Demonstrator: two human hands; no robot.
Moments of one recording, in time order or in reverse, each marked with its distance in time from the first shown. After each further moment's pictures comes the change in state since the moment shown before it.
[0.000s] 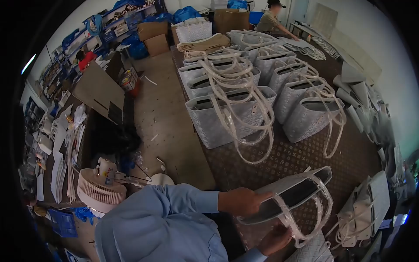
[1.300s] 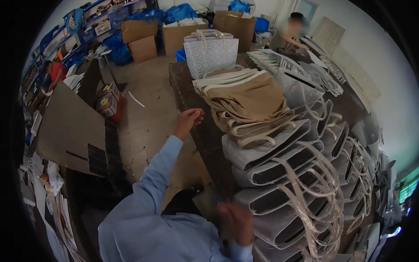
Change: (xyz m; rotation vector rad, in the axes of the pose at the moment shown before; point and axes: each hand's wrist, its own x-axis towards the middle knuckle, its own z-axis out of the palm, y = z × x) left_hand -0.076 -0.671 -0.637 -0.890 1.003 -0.295; right_hand 0.016 0.416 0.652 -1.058 -0.969 0.067
